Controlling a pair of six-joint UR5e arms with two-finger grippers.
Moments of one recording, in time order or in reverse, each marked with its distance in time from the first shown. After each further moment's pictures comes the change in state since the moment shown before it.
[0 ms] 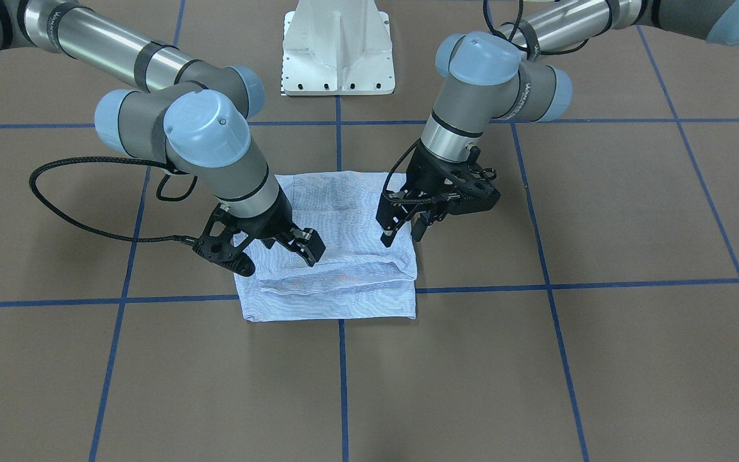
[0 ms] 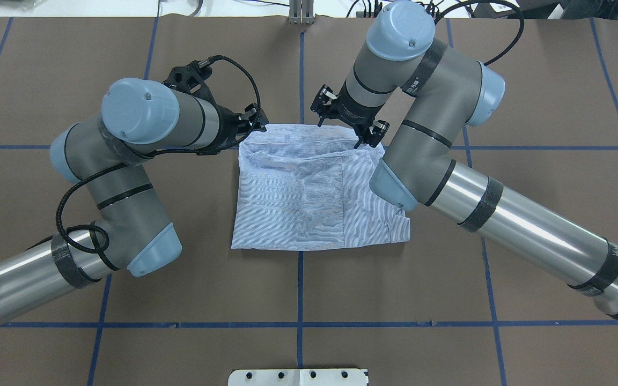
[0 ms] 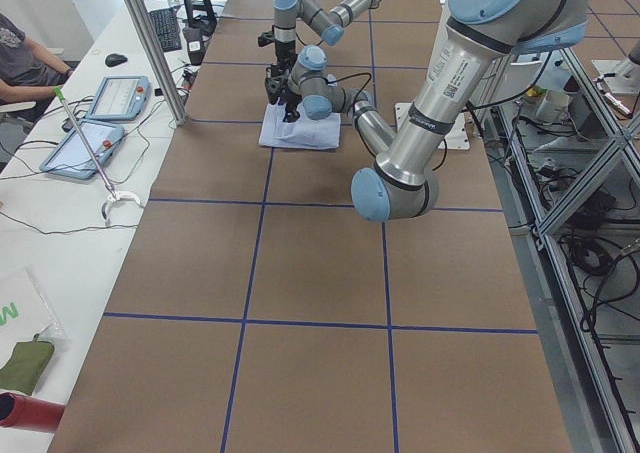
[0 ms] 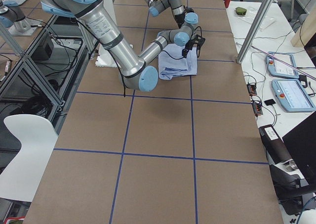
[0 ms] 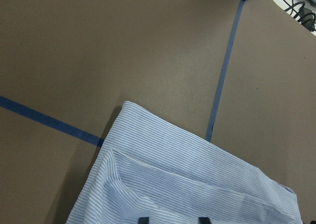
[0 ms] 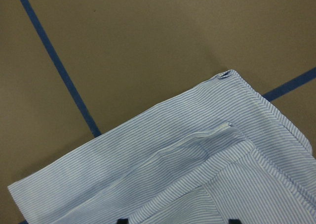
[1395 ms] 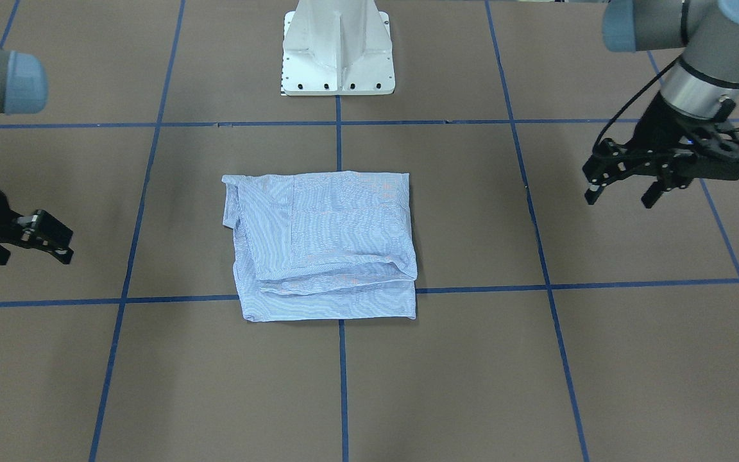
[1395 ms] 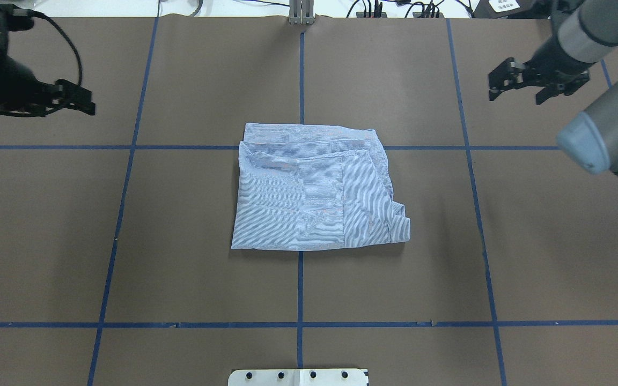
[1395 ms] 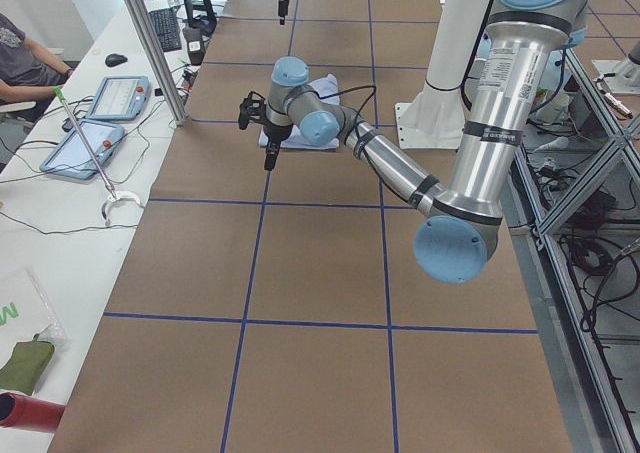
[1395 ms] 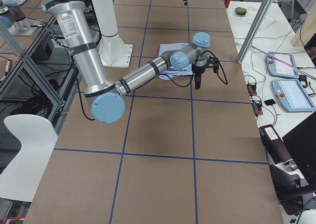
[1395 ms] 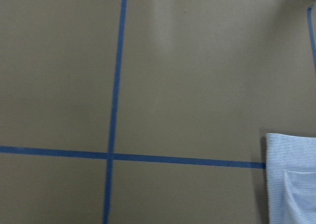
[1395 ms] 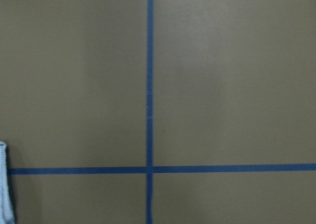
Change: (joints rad) left arm -0.440 0.427 -0.336 0.294 -0.366 0.924; right arm 0.421 -0.472 0.307 -0.166 0.175 -0.953
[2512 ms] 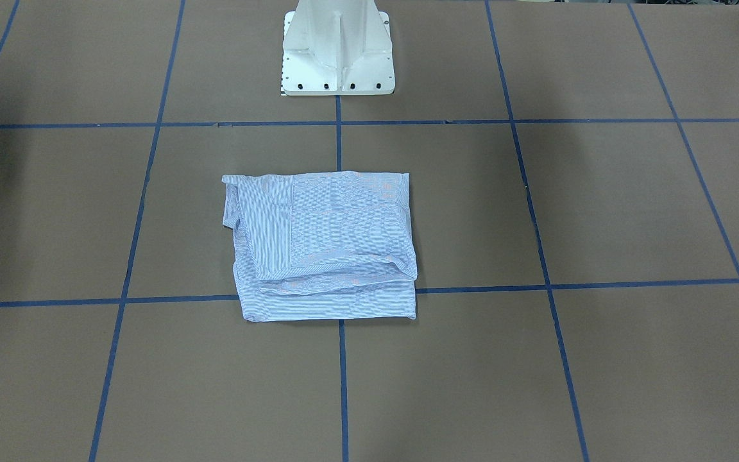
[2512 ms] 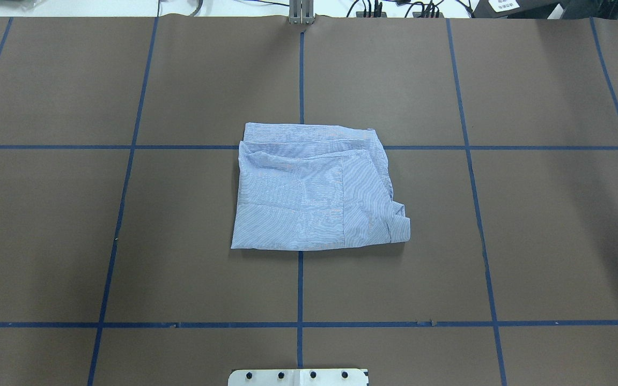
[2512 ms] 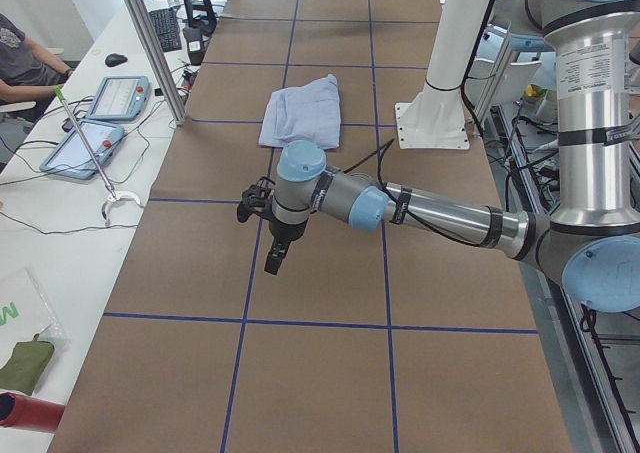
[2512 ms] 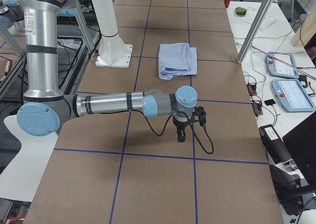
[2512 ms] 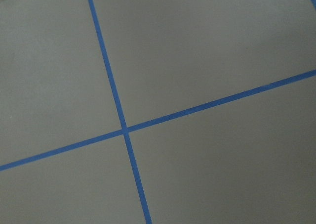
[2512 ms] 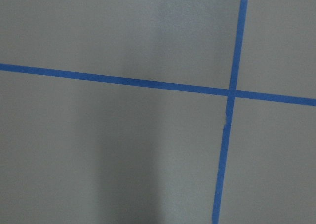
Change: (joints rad) left arm -0.358 0.324 0.054 -0.032 -0.108 0.597; right arm 0.304 -0.357 -0.037 0.004 0.124 -0.586
